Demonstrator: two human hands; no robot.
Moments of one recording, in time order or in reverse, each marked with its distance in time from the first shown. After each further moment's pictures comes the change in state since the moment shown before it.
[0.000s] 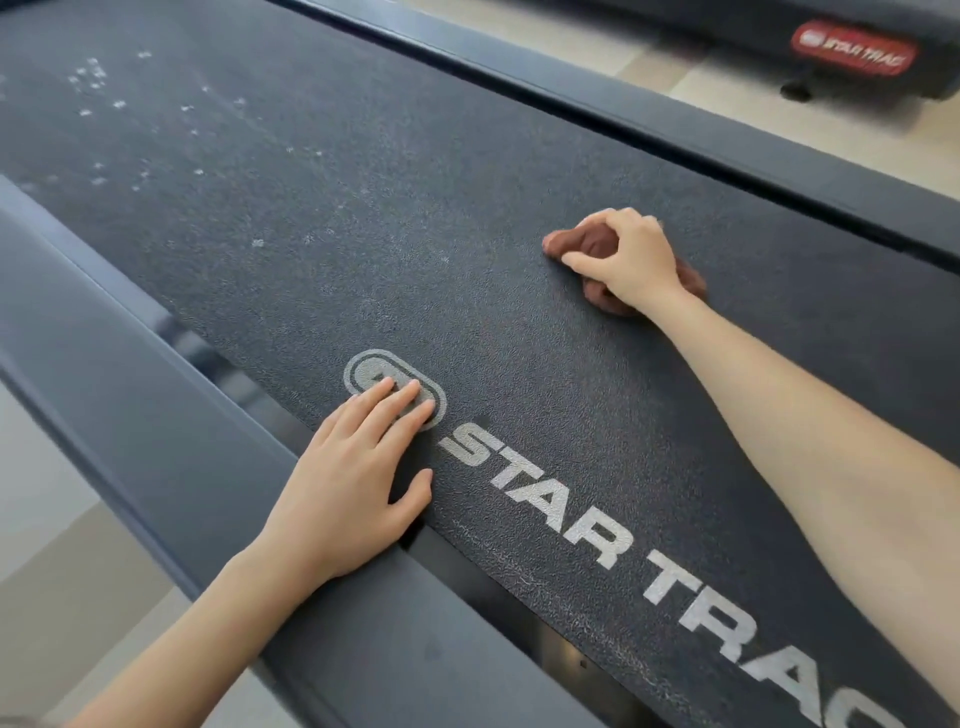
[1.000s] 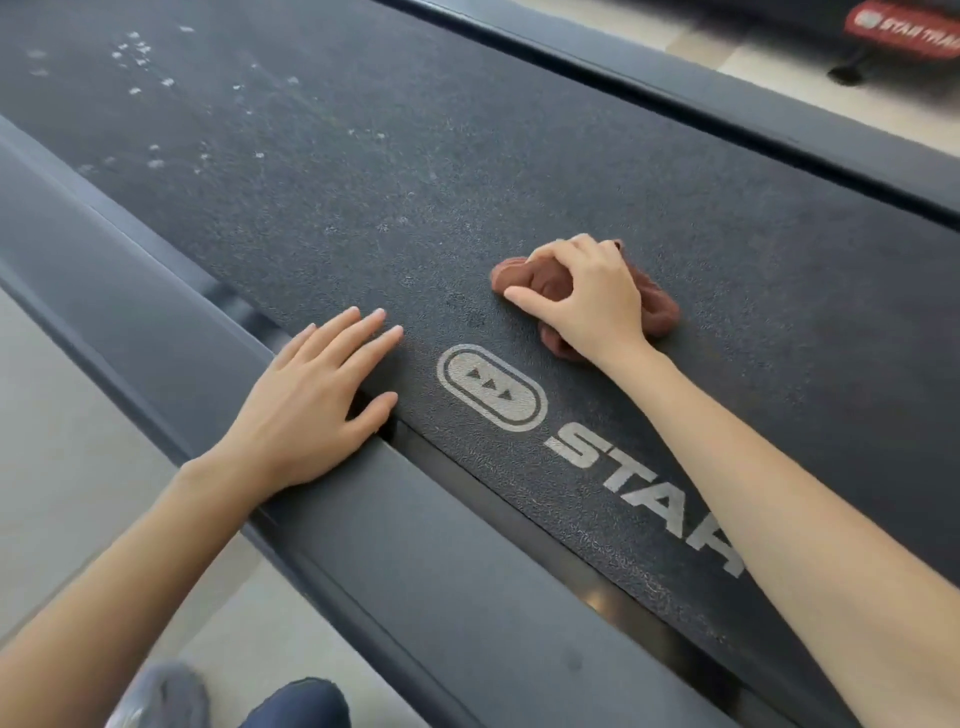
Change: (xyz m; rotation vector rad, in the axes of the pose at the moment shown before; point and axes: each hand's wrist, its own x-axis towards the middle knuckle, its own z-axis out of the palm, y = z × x) left_hand 0.011 -0.125 -0.032 0.059 -0.019 -0.014; right_hand -0.051 -0.125 0.061 0.003 -0.003 -0.104
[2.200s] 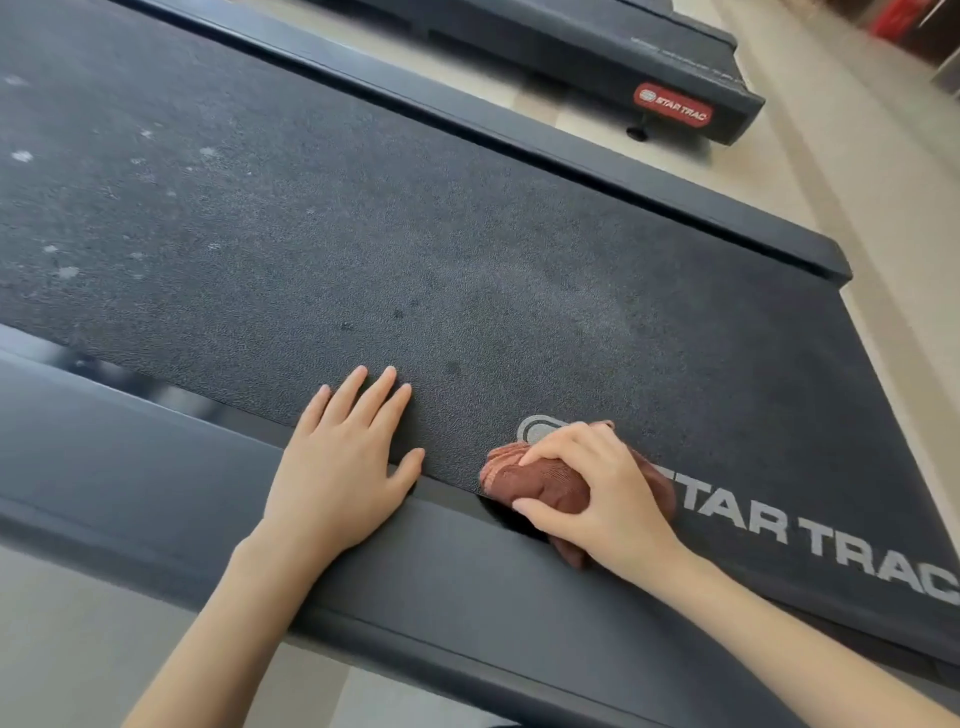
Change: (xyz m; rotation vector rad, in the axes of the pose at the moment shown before) left_hand 0.040 -0.090 -0.006 -0.065 -0.035 0.189; right_hand -0.102 -0.126 0.021 0.028 -0.029 0.175
